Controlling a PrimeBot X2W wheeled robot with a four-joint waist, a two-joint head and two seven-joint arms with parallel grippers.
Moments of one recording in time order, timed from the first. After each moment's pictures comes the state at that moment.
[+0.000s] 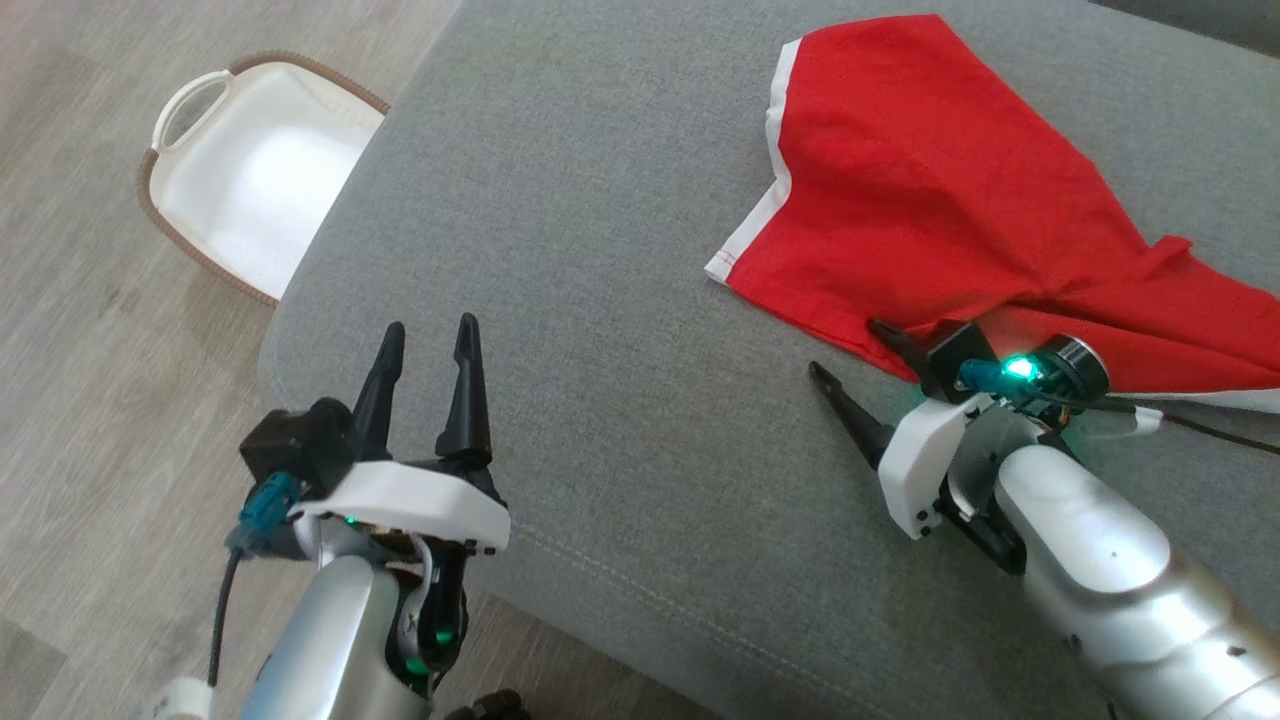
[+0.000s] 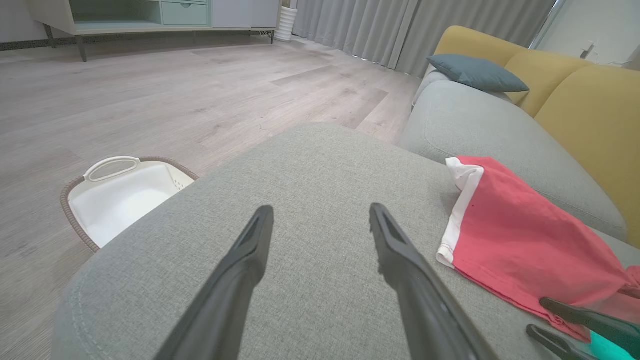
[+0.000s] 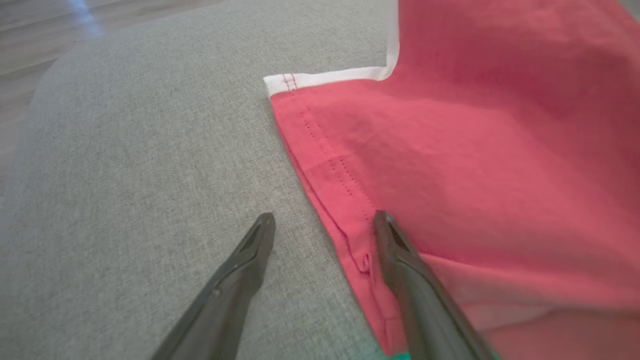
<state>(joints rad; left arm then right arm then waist) -0.21 0.04 -0.31 0.25 -0.43 0.10 -0.25 -0.57 -0.29 0.72 0.70 0.29 0.12 -0.01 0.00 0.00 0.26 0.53</state>
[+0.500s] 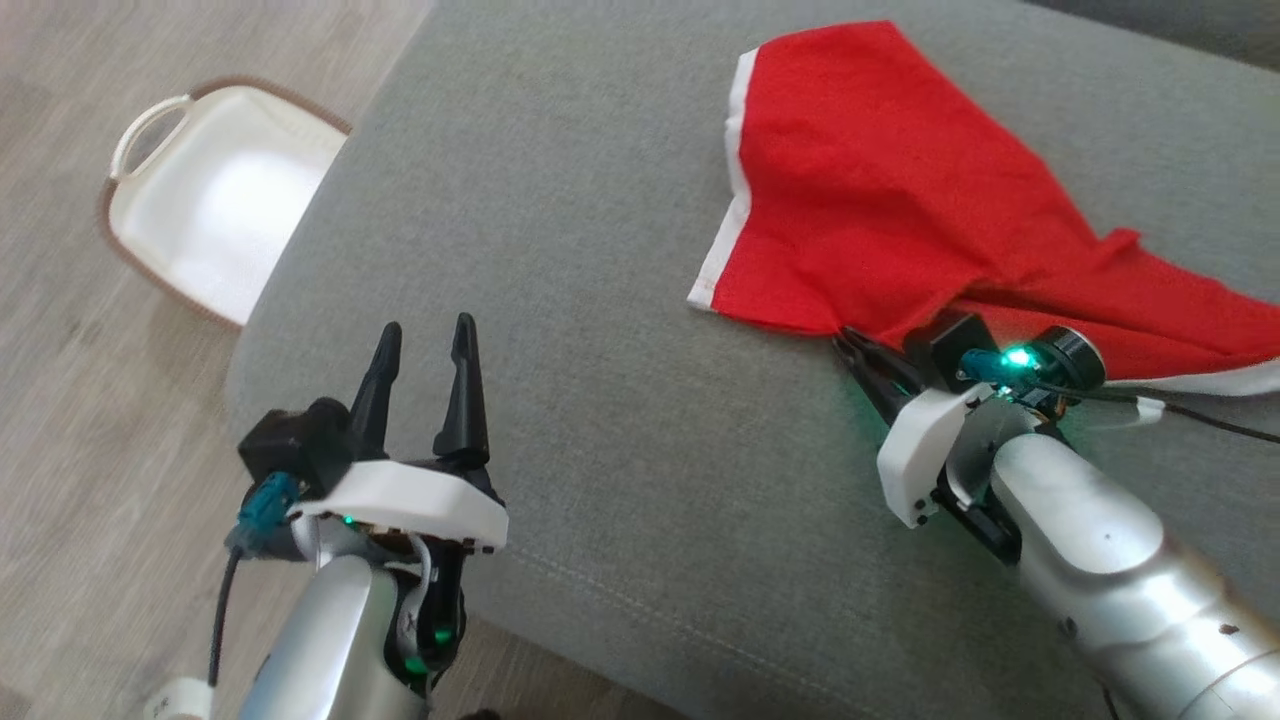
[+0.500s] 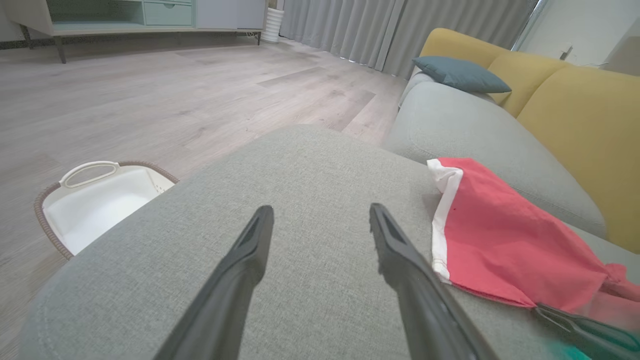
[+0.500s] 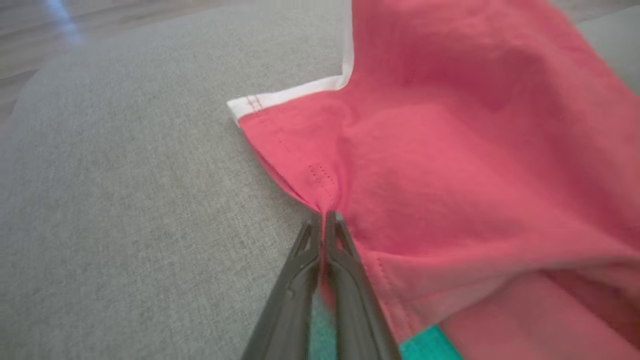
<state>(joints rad) -0.21 0.04 -0.31 0.25 -0.42 0.11 -0.25 -0.63 -0.28 0.78 0.78 0.35 0.12 -0.07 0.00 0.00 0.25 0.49</state>
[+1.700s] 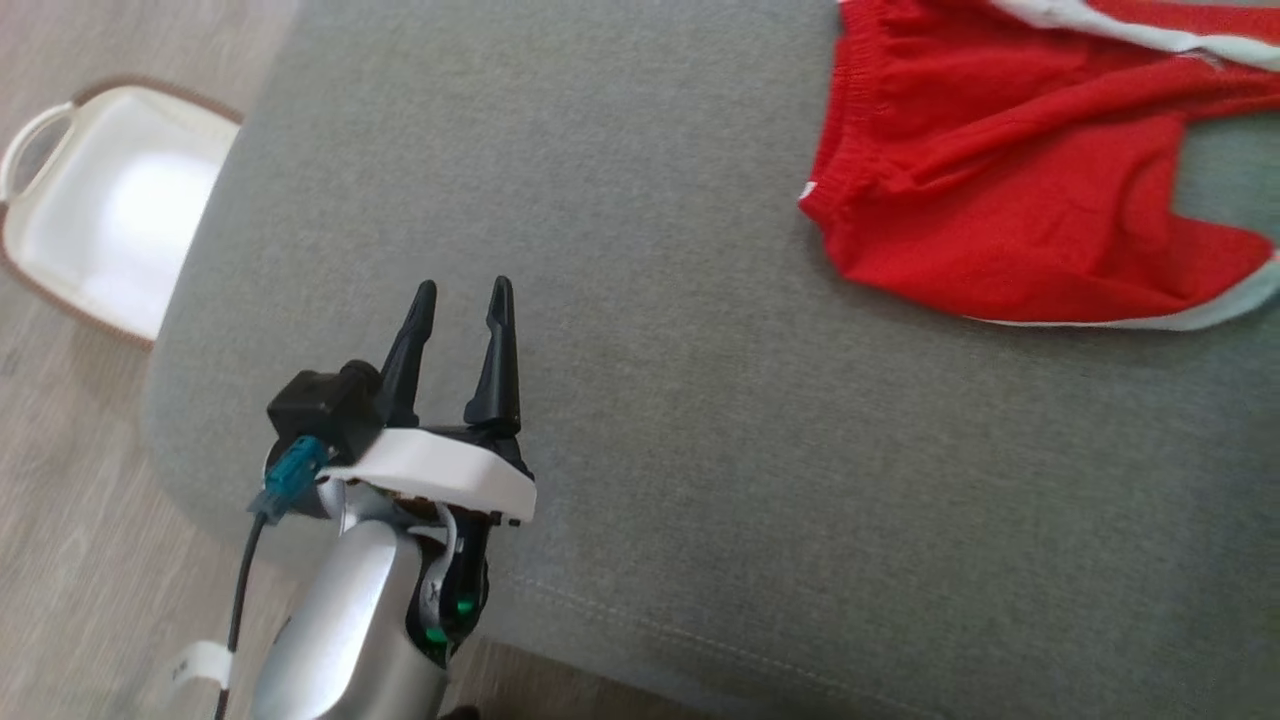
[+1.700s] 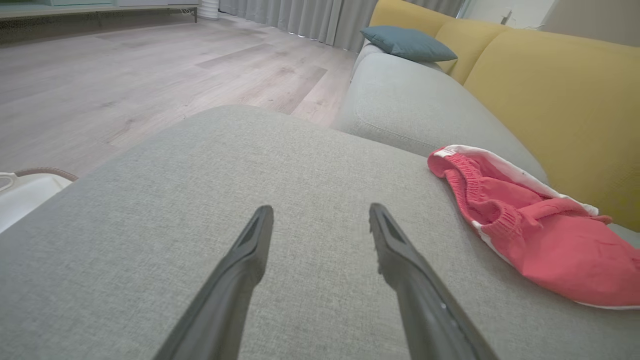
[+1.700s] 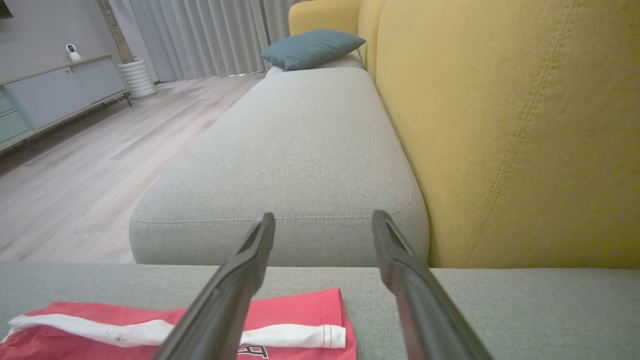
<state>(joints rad) -0.28 0.04 -0.37 0.25 -0.43 0.10 -0.25 -1.16 -0.47 0.07 1.28 0.29 0.12 -0.18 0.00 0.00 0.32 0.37</state>
